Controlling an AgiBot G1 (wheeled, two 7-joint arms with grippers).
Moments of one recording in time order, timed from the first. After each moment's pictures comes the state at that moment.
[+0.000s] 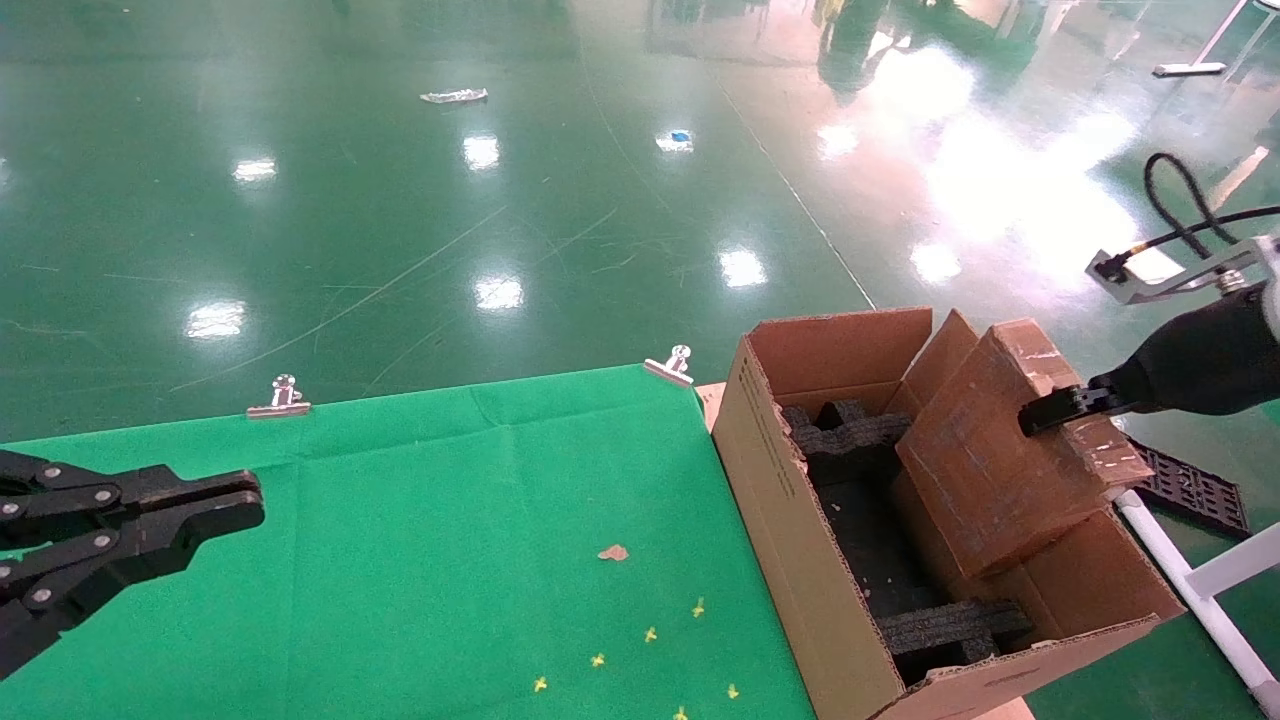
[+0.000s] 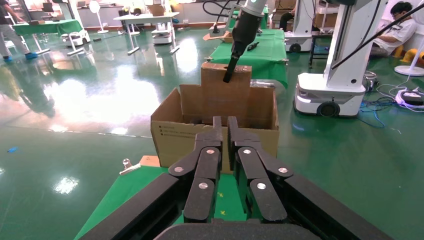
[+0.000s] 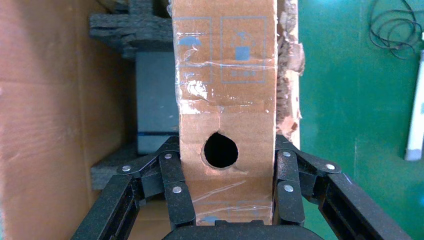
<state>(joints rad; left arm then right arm) -1.08 0.60 0.31 -1.28 0.71 1.48 -0.17 2.21 -0.52 -1.65 0.65 -1.45 -1.35 1.11</state>
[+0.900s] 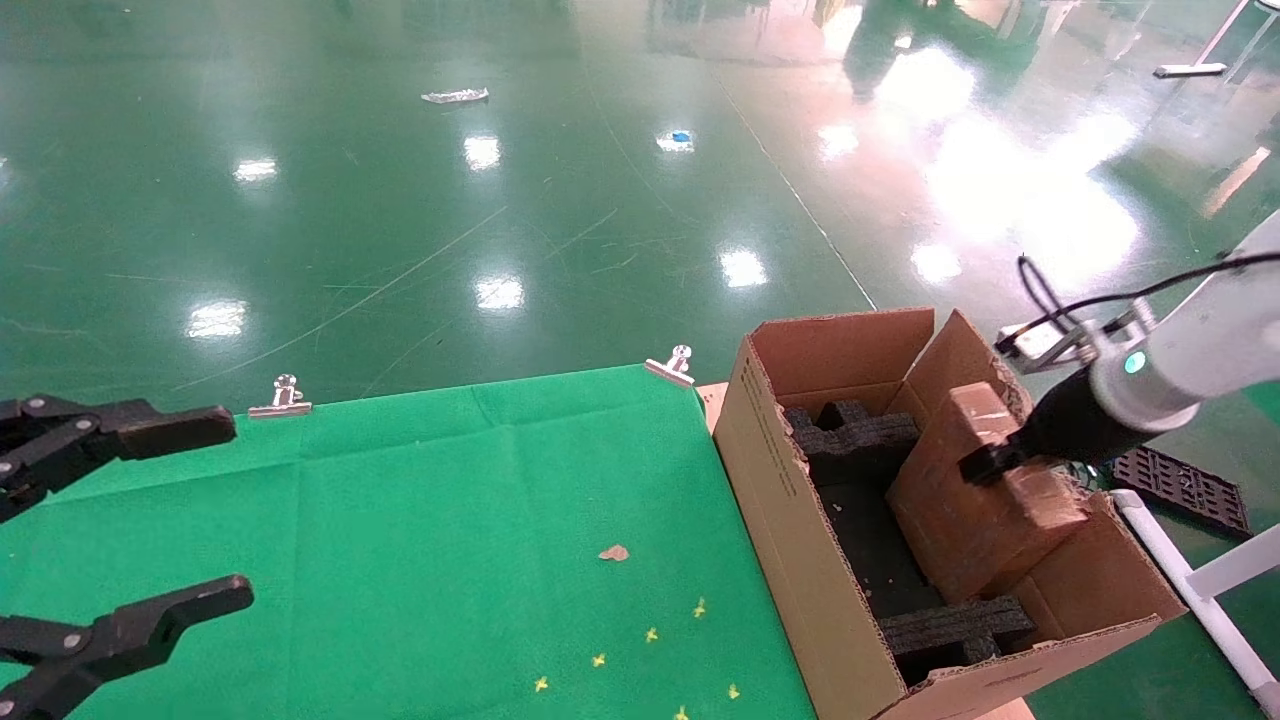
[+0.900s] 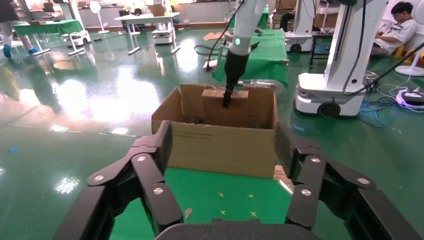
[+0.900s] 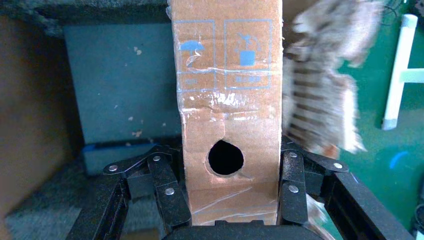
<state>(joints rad) -1.08 0.60 0.31 -1.28 0.71 1.48 -0.17 1.89 -0.76 -1.67 0.31 -1.43 -1.14 1.11</state>
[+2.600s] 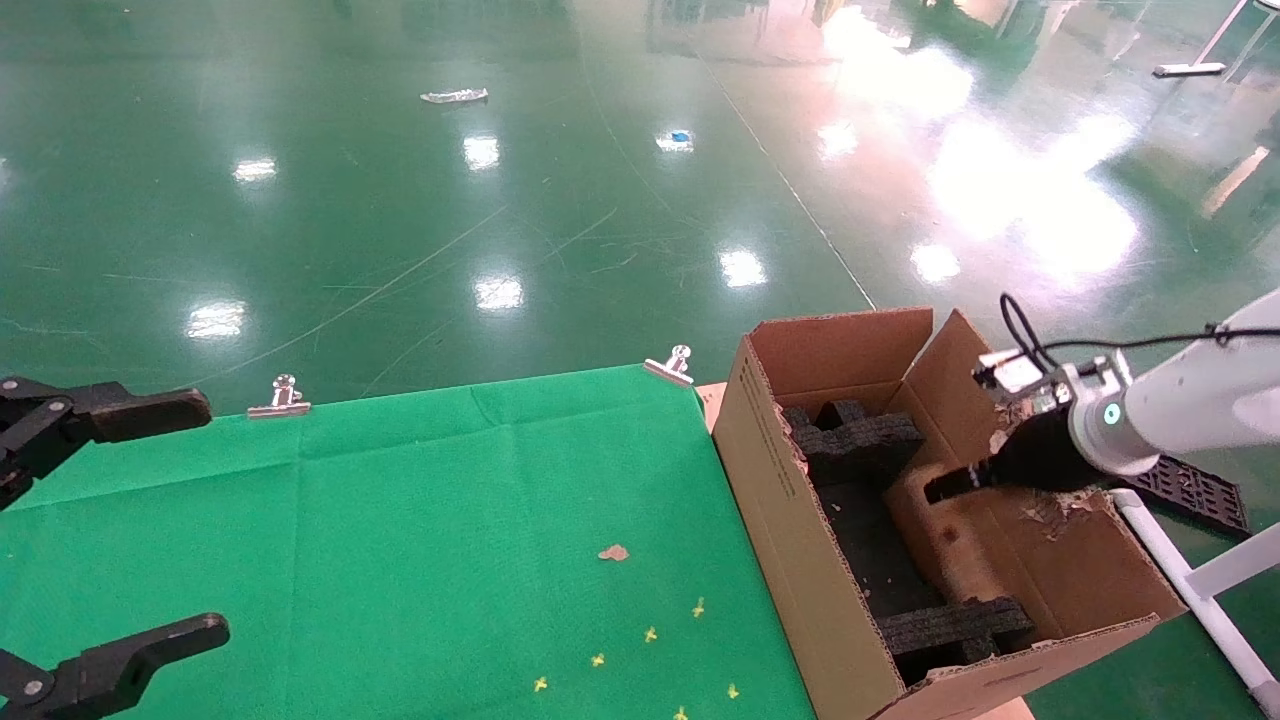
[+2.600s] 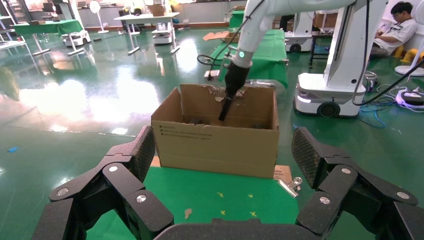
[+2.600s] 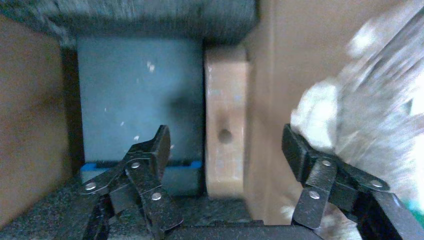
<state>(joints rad) -1.08 0.60 0.31 -1.28 0.71 1.48 -0.17 1.79 -0.72 -1.59 0.32 -1.31 -1.02 0.94</state>
